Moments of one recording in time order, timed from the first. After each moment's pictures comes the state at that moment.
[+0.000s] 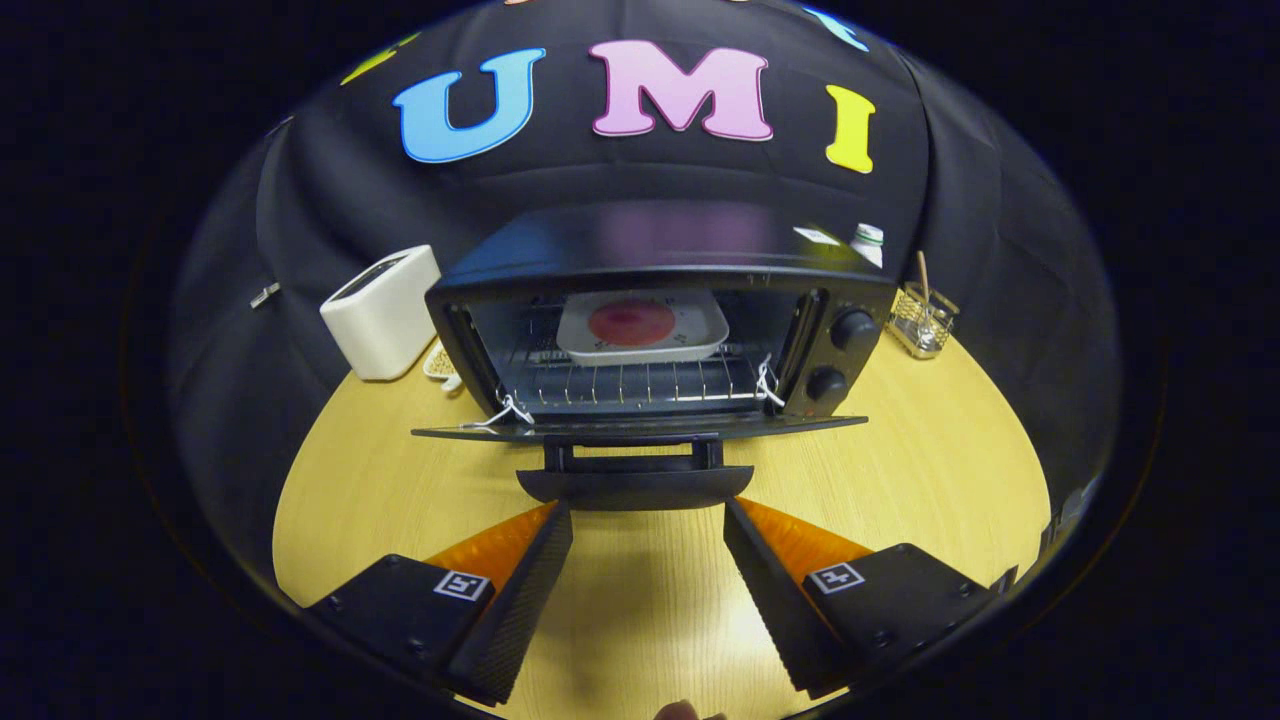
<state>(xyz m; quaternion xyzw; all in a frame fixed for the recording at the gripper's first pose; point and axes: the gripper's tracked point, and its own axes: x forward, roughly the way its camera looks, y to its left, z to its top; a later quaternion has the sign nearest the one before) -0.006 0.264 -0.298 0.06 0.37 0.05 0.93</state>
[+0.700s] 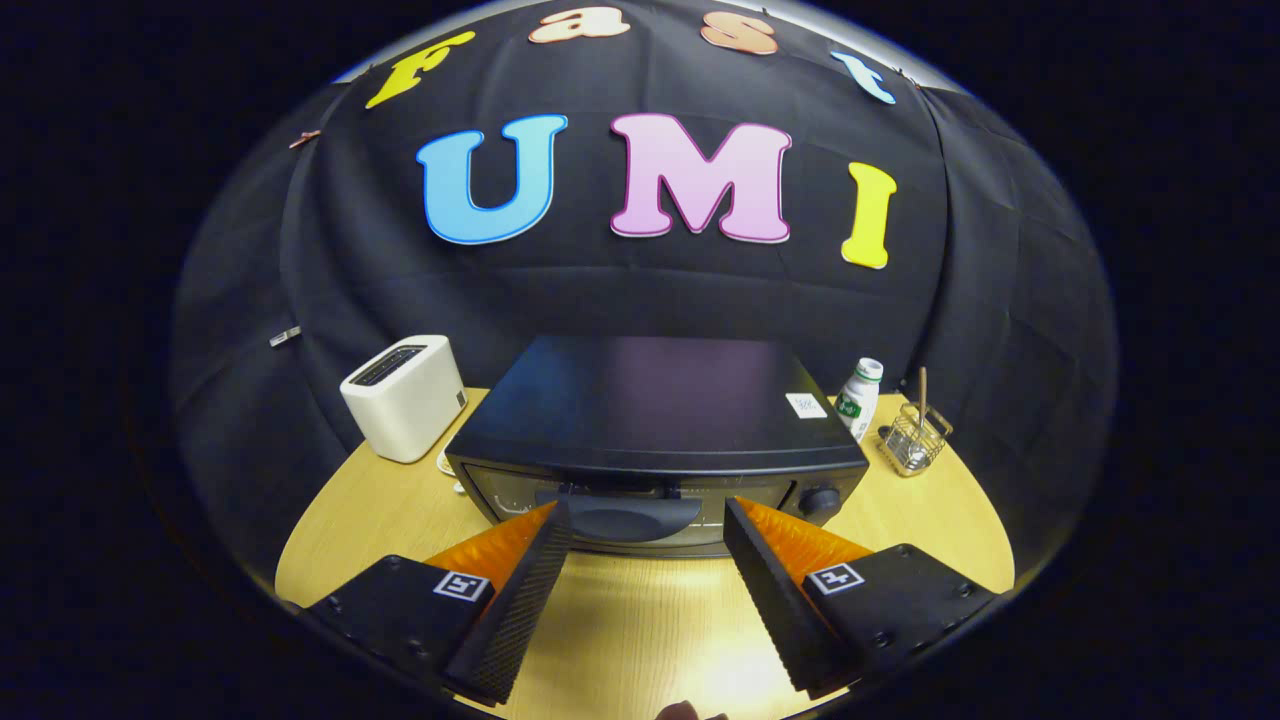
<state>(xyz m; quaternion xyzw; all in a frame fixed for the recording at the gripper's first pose) 0.047 0.237 -0.193 0.03 0.25 0.08 0.96</state>
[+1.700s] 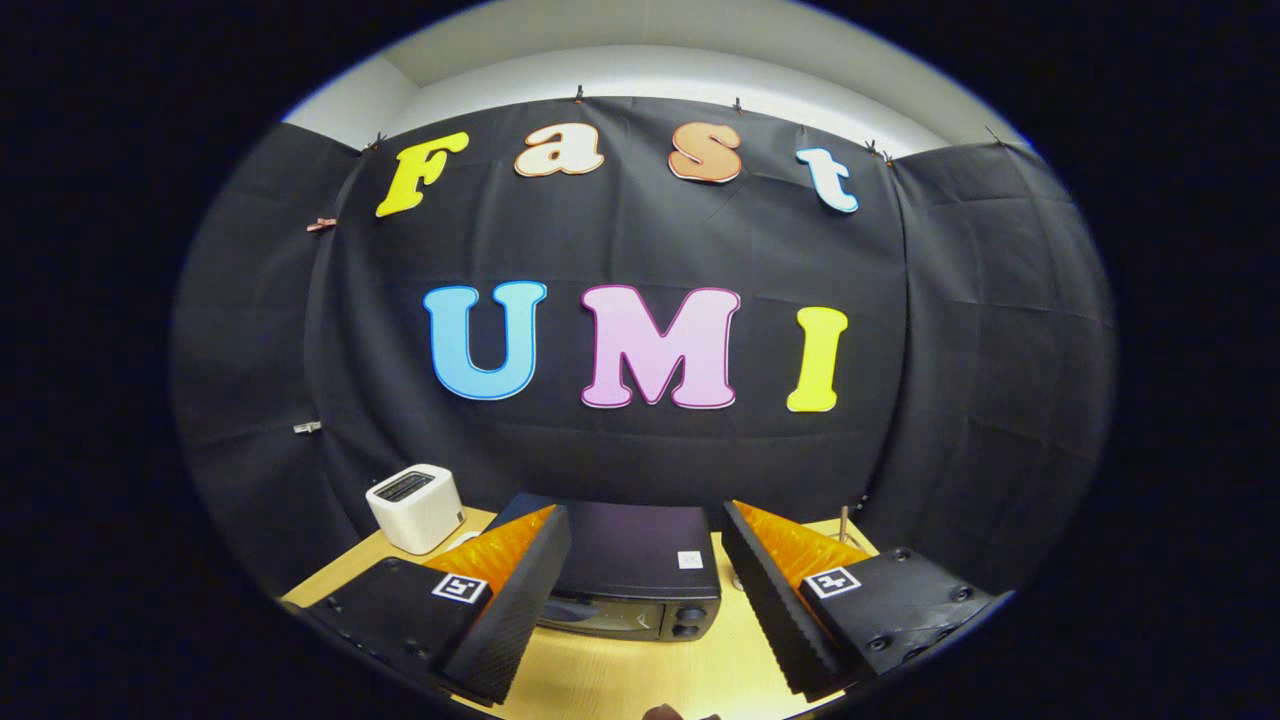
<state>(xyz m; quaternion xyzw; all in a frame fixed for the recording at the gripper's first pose) 0.031 0.121 -0.007 0.04 0.08 0.07 0.99</state>
